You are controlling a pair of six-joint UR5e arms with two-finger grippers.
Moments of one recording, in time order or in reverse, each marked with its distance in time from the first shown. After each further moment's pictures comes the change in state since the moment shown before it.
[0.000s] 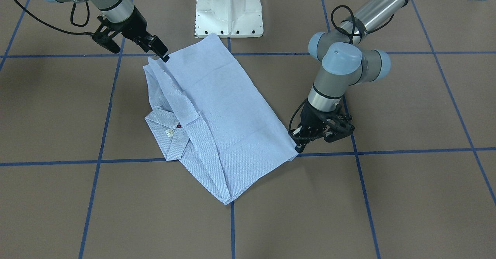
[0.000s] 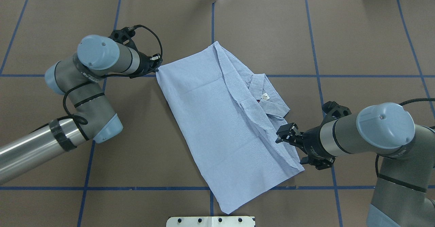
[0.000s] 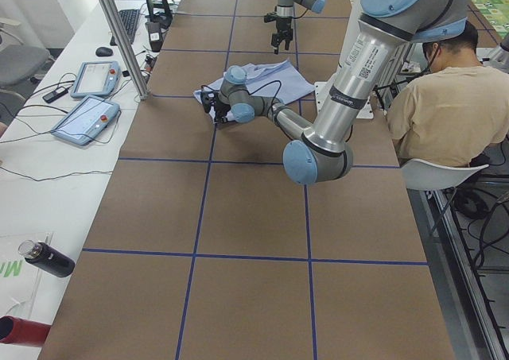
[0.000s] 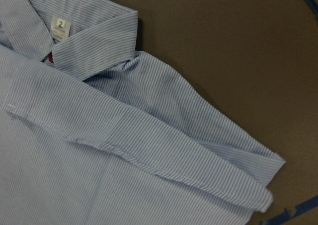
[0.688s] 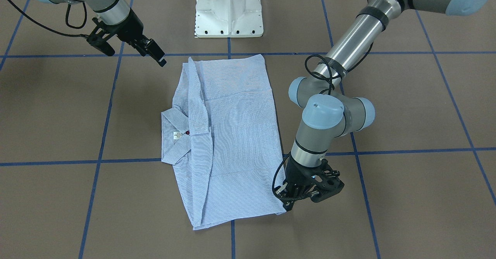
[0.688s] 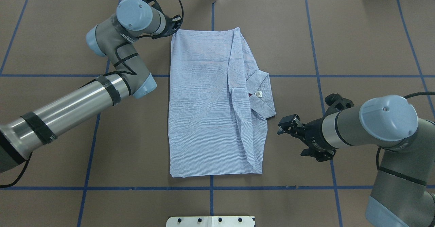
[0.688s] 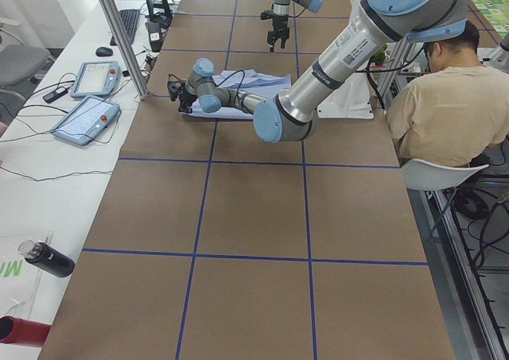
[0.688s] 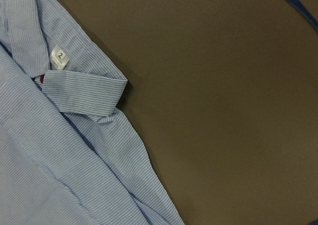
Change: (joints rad) left arm -0.059 -0.340 0.514 -0.216 0.081 0.053; right arm 0.030 0.015 -0.012 0.000 -0.010 0.000
